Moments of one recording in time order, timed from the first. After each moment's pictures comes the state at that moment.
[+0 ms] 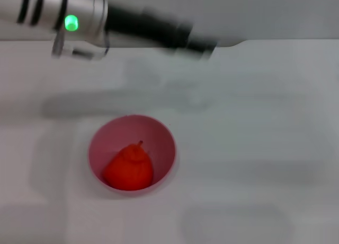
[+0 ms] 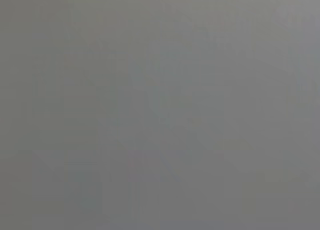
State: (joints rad) left arm -0.78 -2.05 1.09 1.12 1.99 1.42 -2.17; right arm 0.26 2.07 -1.23 -0.54 -0.24 -1.31 0.36
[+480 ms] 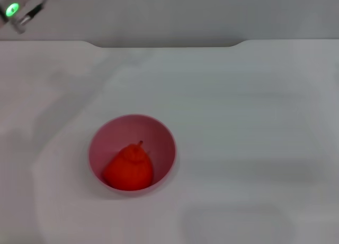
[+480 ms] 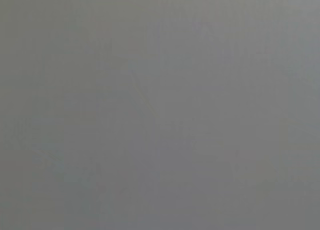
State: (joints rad) left arm -0.54 -2.07 1.12 0.81 0.91 0.99 -1.07; right arm 0.28 2.07 -1.21 -0.52 -0.24 -1.31 0.36
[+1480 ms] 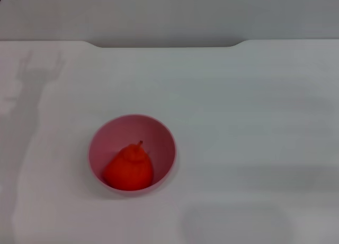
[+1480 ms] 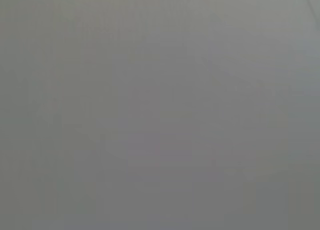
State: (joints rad) left arm -0.39 -2.07 1.29 0.51 0.11 0.97 -0.32; right arm 0.30 2.07 -1.08 -0.41 -0.16 -1.37 0.36
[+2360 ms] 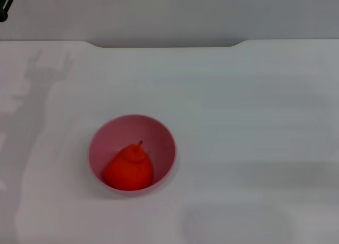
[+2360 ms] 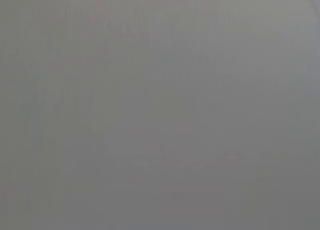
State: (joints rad) left arm -0.41 -2.07 1.32 0.49 0.11 0.97 -0.32; right arm 0.32 2.07 -1.07 -0.39 -0.16 -1.37 0.33
